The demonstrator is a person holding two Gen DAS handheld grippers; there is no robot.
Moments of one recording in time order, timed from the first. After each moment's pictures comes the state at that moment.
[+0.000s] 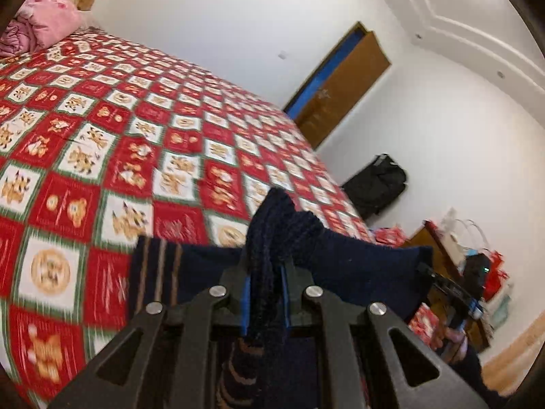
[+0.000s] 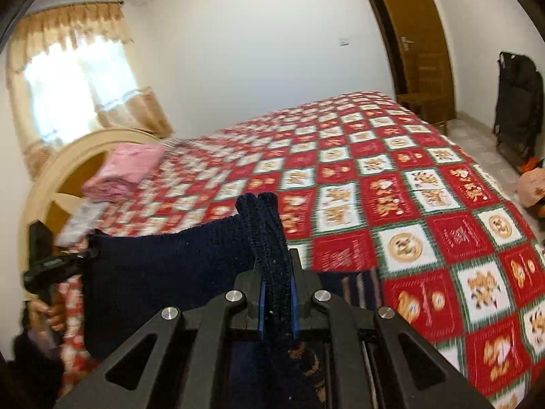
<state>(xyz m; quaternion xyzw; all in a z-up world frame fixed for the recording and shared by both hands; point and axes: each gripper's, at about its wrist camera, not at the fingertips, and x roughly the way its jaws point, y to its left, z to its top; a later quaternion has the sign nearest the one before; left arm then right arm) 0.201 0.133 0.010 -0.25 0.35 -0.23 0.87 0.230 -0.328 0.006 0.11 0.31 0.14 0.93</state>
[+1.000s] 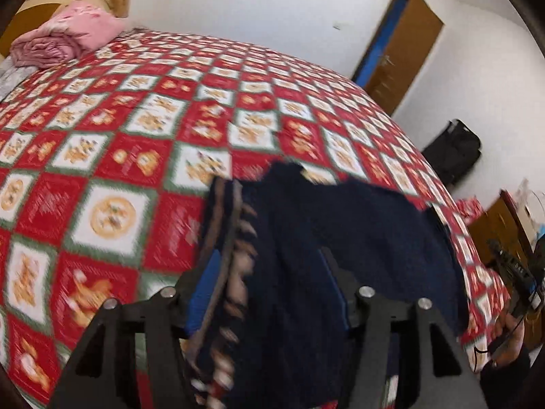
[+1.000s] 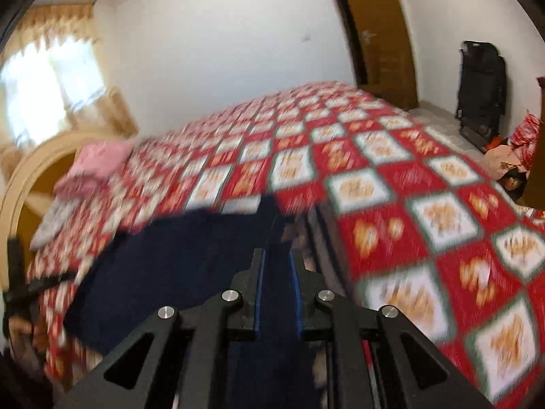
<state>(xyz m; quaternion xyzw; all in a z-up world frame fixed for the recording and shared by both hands) 0.154 0.114 -0.037 -0.14 0.42 -0.09 0.89 0.131 -0.336 -0.035 0.11 0.33 0.08 0.93</state>
